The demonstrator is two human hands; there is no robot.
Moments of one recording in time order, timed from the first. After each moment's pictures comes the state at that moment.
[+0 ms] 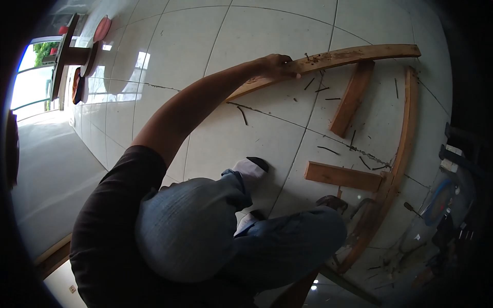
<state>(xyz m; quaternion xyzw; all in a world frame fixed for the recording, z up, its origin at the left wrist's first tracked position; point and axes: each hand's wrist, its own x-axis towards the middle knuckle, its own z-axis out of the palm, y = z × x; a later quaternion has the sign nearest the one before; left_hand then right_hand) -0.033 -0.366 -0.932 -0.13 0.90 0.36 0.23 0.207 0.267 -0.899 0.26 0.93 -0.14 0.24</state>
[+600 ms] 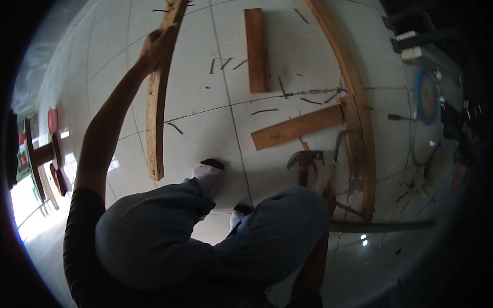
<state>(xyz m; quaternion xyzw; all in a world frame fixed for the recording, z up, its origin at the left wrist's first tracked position) -0.080 -0.359 -0.861 -0.23 0.85 0.47 0.01 0.212 0.289 -0.949 0.25 0.92 -0.17 0.23</state>
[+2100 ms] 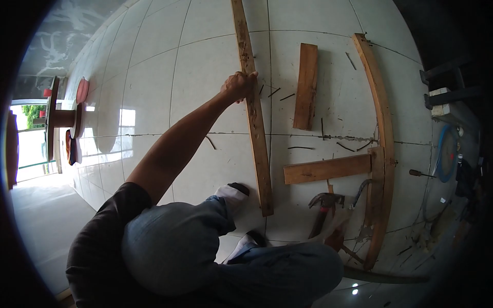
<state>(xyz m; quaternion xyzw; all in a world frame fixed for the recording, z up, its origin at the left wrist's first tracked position) -0.070 -0.301 -0.939 -0.34 0.86 0.31 0.20 0.227 0.329 -1.041 0.31 0.90 -0.22 0.22</state>
